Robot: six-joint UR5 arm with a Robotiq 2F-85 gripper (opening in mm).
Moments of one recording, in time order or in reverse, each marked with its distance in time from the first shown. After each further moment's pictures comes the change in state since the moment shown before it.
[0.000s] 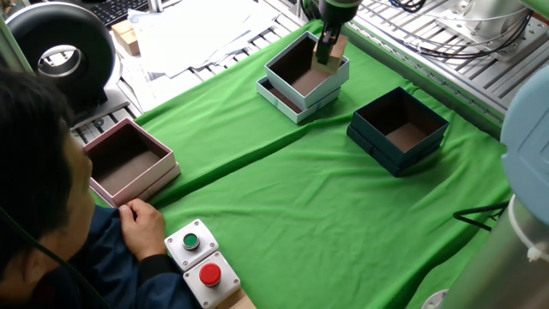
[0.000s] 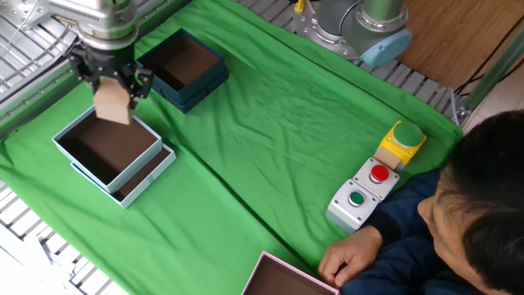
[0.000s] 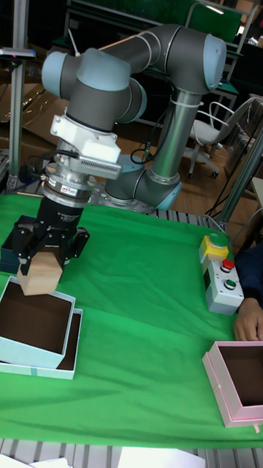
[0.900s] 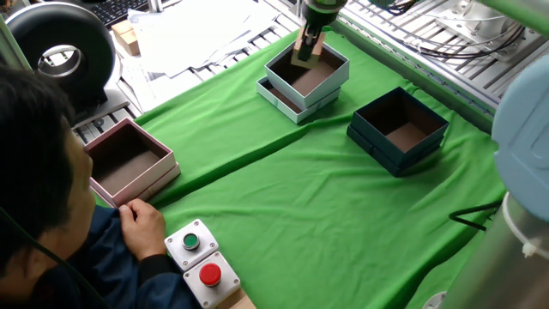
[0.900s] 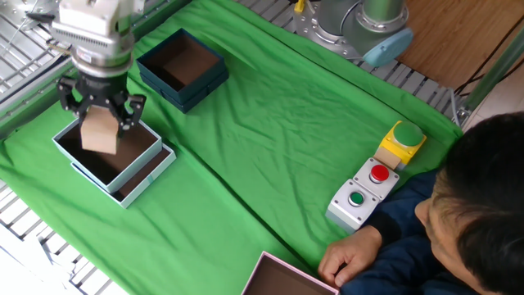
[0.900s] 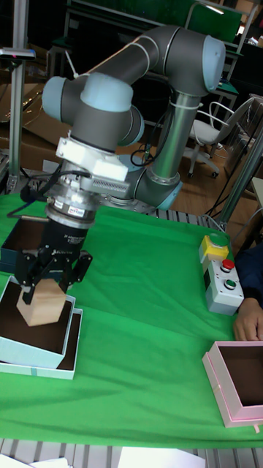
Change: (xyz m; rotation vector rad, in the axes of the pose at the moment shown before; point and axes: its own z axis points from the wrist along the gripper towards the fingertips) arm -0.051 -0.001 0.031 0.036 -0.113 -0.089
